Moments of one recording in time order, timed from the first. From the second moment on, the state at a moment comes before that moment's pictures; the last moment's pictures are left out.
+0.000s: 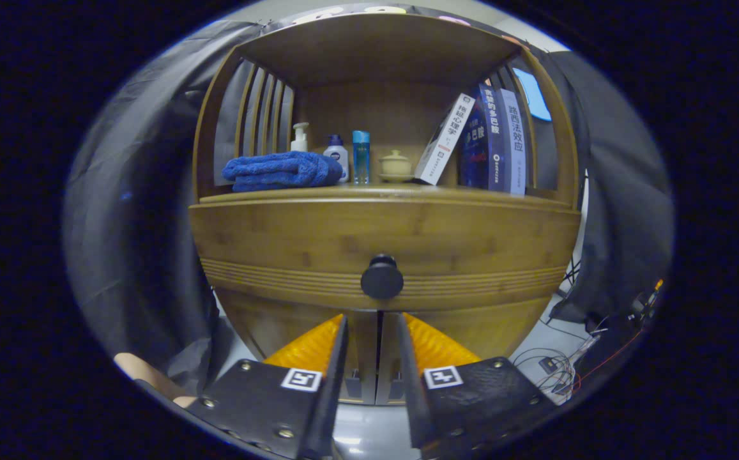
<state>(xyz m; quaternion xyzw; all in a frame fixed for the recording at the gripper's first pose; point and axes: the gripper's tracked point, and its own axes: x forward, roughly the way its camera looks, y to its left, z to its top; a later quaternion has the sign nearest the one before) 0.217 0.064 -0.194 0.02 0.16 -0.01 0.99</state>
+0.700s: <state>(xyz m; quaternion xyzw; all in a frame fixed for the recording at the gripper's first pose) 0.270 0.055 -0.204 0.00 0.17 -0.04 0.98</state>
